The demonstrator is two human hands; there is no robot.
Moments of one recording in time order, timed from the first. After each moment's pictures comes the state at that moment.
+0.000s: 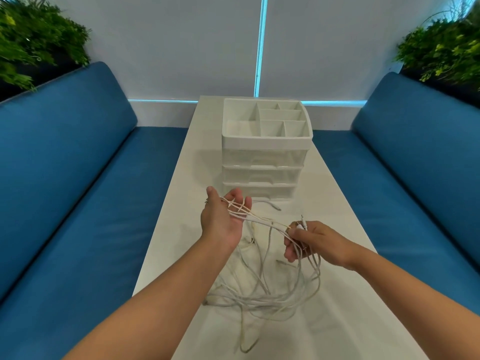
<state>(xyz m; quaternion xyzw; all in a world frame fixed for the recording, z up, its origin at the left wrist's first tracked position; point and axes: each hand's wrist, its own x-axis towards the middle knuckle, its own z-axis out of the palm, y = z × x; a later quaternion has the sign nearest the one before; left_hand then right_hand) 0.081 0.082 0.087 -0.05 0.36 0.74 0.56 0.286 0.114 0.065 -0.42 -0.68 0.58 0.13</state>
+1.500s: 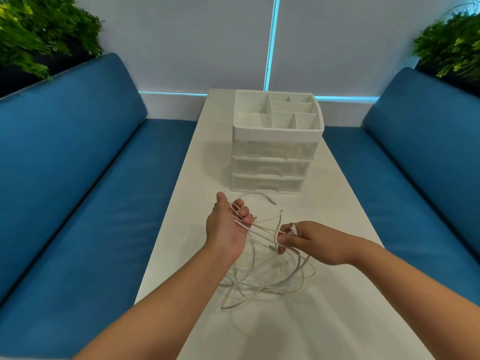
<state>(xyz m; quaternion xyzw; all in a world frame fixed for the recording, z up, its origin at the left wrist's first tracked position) 0.079 0.049 0.066 -0.01 0.38 0.72 0.57 0.263 0.097 0.077 -0.36 -0.86 0.36 -0.02</state>
